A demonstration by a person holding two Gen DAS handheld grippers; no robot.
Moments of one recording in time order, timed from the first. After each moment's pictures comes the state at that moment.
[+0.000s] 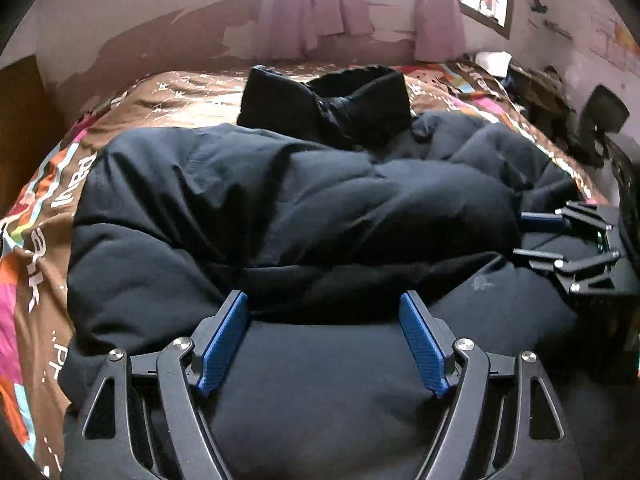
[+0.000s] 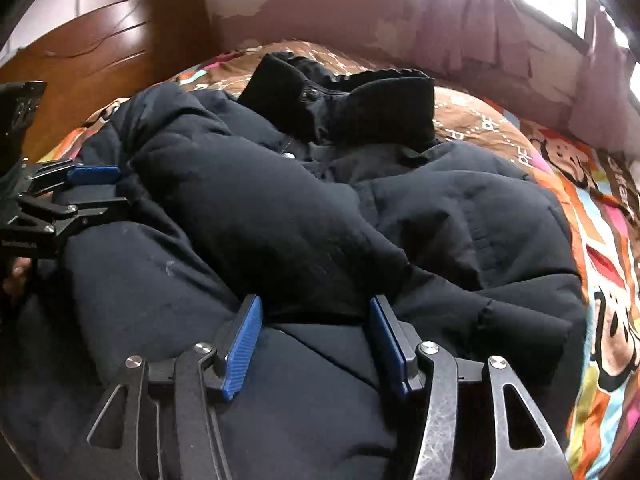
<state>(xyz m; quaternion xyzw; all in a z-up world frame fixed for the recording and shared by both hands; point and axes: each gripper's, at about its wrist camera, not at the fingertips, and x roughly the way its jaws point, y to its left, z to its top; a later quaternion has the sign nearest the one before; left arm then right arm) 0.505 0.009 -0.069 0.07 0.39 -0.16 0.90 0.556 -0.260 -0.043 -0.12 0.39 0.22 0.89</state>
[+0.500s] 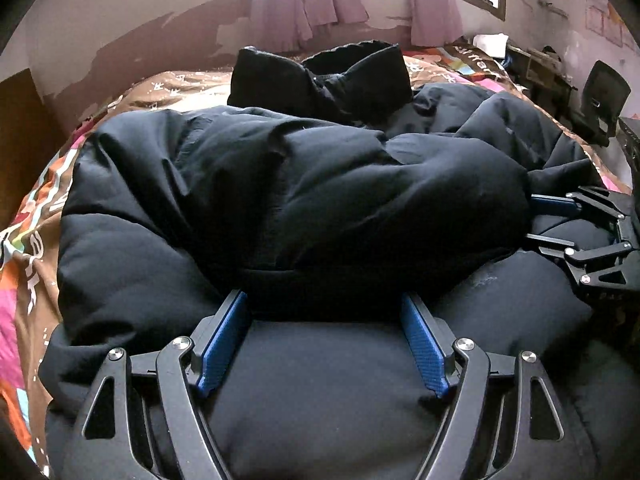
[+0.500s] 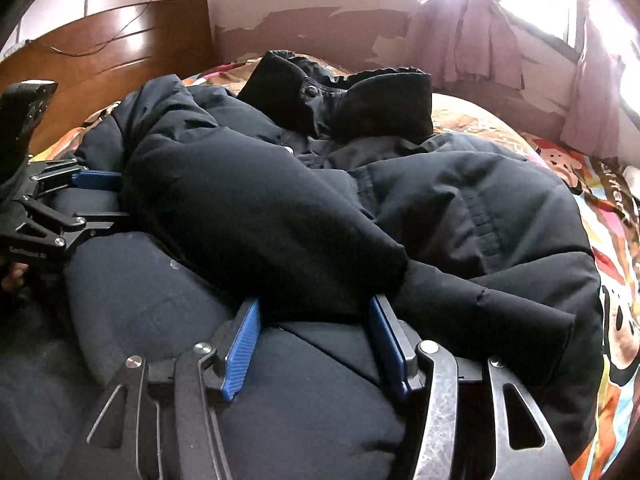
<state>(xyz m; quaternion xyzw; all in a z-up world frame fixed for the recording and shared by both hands) 0.508 0.007 -0.092 0.10 0.39 -0.16 0.90 0.545 -0.262 -0.064 -0.12 0.35 0.20 0.91</state>
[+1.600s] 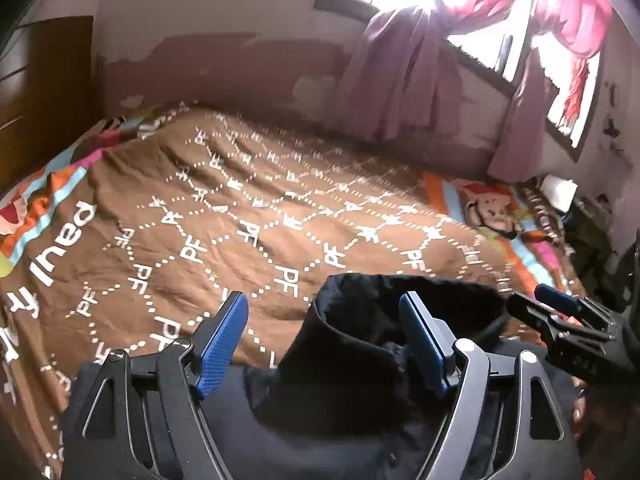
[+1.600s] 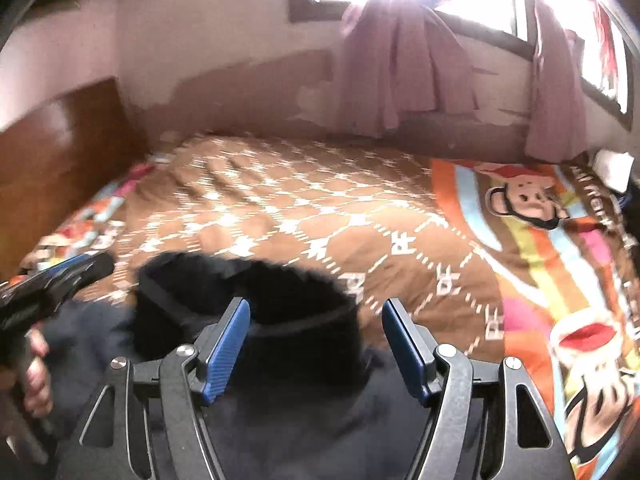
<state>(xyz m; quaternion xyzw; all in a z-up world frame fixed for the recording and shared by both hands) 0.727 0.024 0.010 -0.10 0.33 -0.07 0.94 0.763 -0.262 0.067 -0.03 0.32 0.11 0.94</state>
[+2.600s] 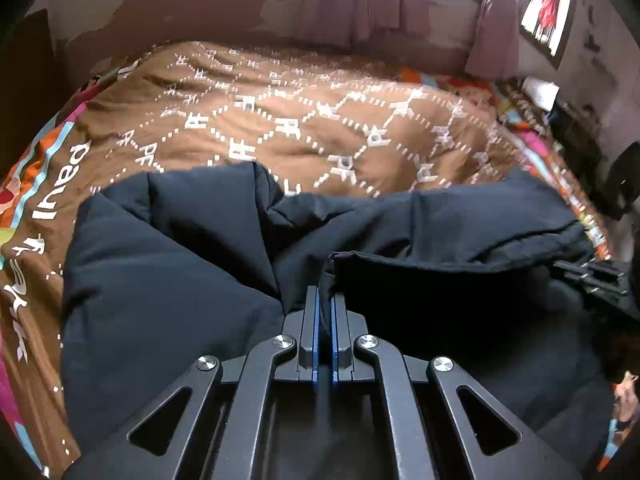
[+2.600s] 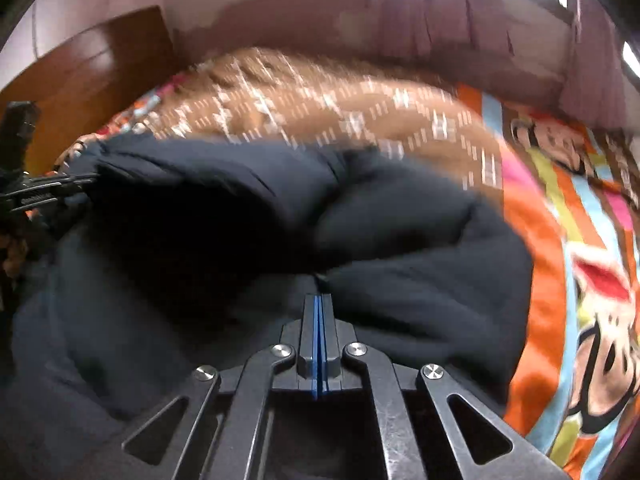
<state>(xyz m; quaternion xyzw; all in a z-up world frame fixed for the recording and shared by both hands) 0.643 0.026 -0.047 0.00 0.44 -0.12 0.89 0.667 -0.338 -0.029 -0.07 0.42 0.20 0.88</state>
